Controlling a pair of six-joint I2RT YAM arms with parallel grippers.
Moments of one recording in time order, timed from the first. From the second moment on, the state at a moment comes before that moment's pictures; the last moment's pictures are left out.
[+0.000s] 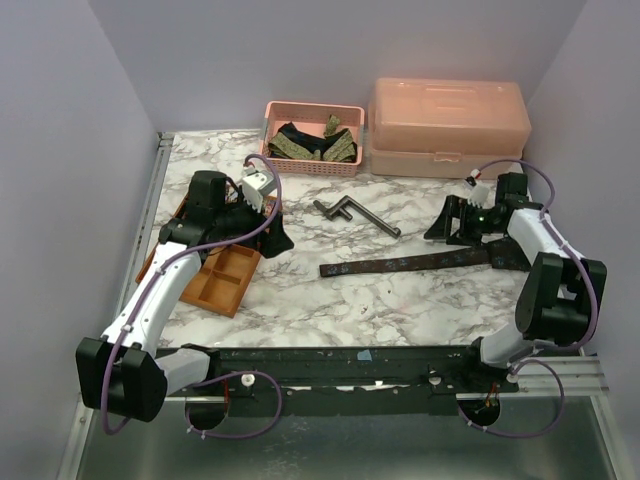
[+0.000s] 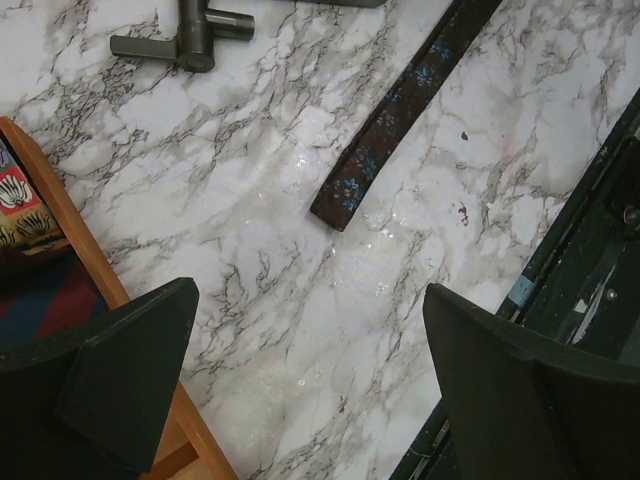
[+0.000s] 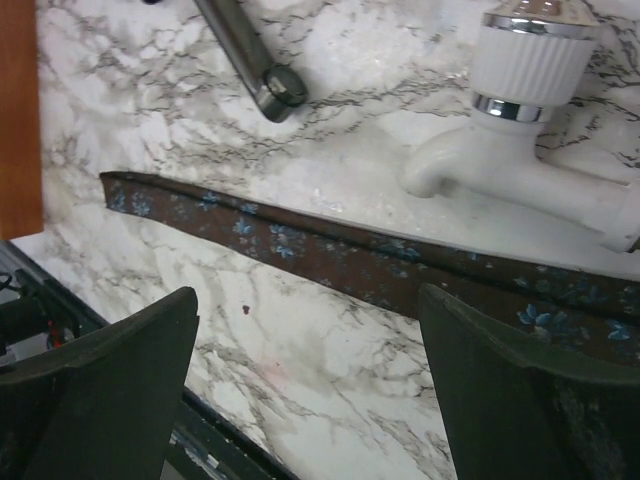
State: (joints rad) left arm -0.23 1.17 1.00 -0.53 0.70 0.15; right arm -0.19 1.54 1.03 -0.61 -0.73 -0.04
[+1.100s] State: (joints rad) left arm -0.38 1.40 0.91 -0.40 0.68 -0.03; right arm -0.19 1.74 1.24 -0.49 -0.79 -0.07
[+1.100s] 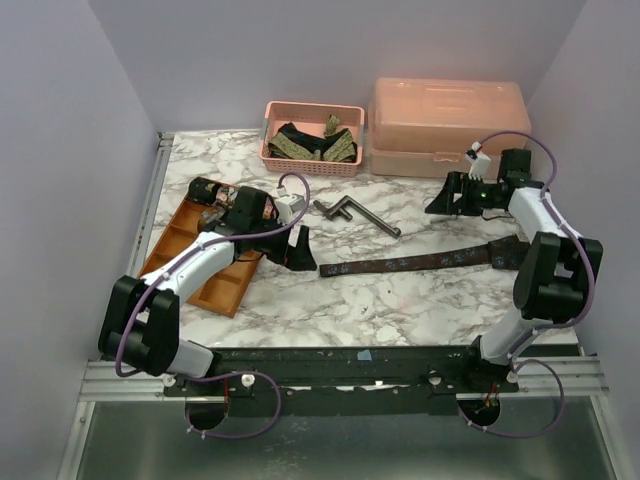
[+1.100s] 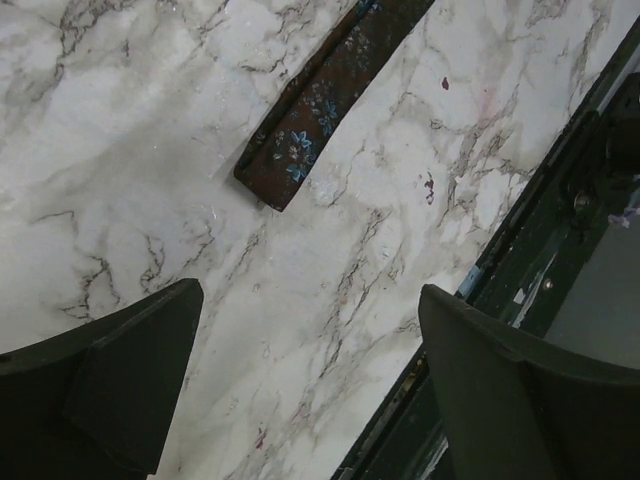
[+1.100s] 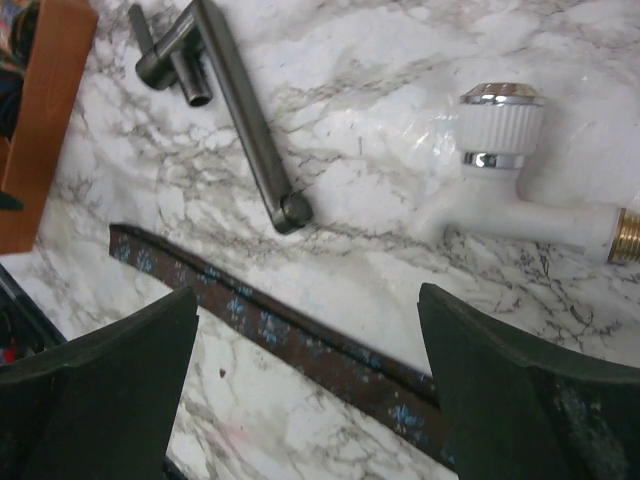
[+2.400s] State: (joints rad) left arm -0.43 1.84 0.96 -0.12 0.81 -0.38; right arm -0.18 1.56 1.12 -0.79 -0.73 -0.39
